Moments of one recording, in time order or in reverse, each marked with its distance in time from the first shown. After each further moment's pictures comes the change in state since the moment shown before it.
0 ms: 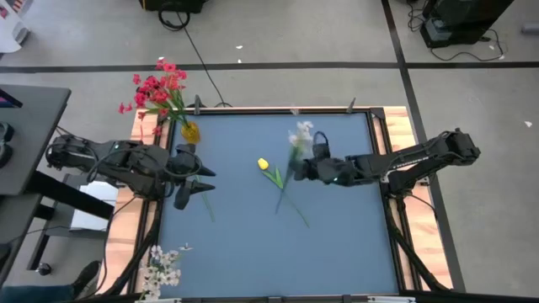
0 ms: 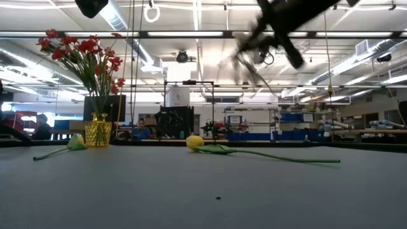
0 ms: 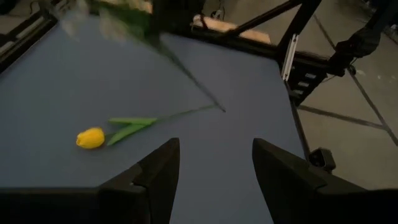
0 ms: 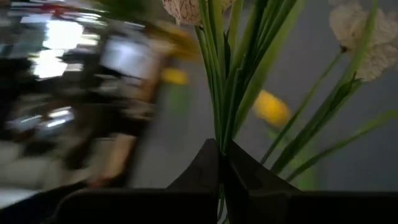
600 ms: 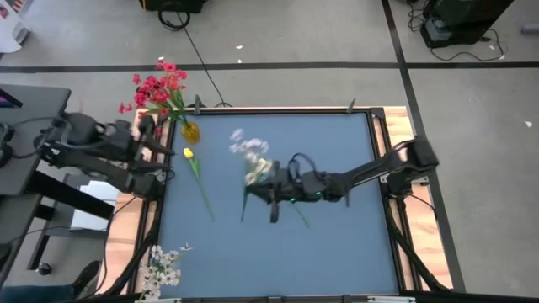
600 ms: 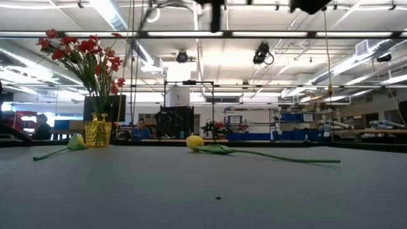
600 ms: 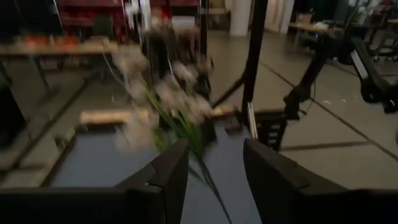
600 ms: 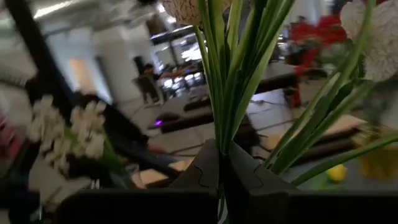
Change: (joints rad) left arm -0.051 -0.142 0.327 -0.137 0.013 0.307; right arm 0.078 0.427 0.193 0.861 -0.269 -1.019
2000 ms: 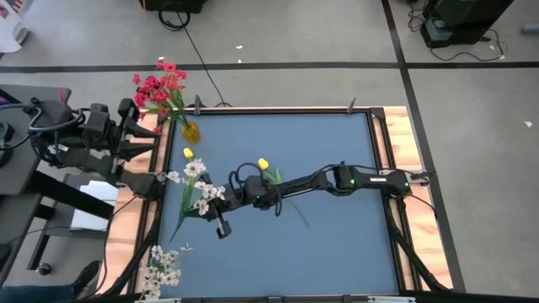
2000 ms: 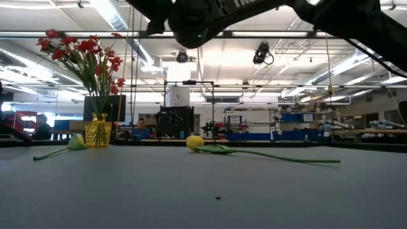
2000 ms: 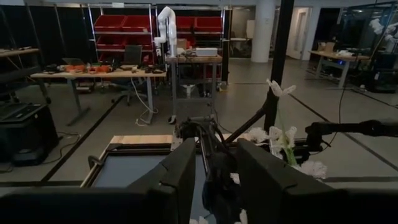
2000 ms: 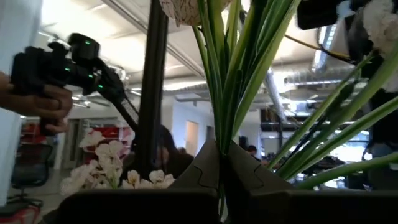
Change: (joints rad) left arm 0.000 -0.004 0.137 -0.028 -0.107 0.023; right arm -0.074 0.839 1.106 0.231 -0.543 -0.129
